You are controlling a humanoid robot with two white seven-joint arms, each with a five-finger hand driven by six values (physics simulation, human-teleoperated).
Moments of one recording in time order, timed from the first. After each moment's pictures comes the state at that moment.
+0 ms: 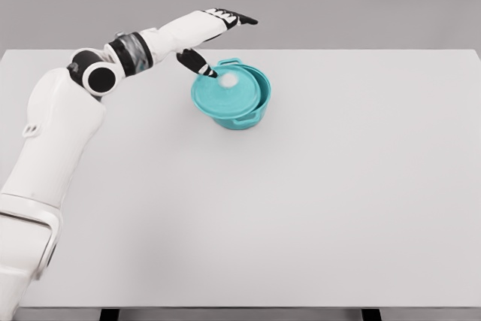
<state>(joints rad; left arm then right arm) -0.87 0.16 -0.35 -0.92 -0.65 -0.61 -0.47 0.01 0.00 -0.30 0.05 0.25 -0.01 0.09</state>
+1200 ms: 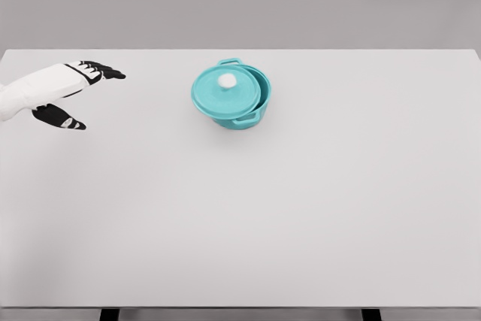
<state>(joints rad) -0.51 0.80 -0.38 -1.30 -0.31 -0.61 -0.47 0.01 0.00 -0.30 0.05 0.25 -0.01 0.09</state>
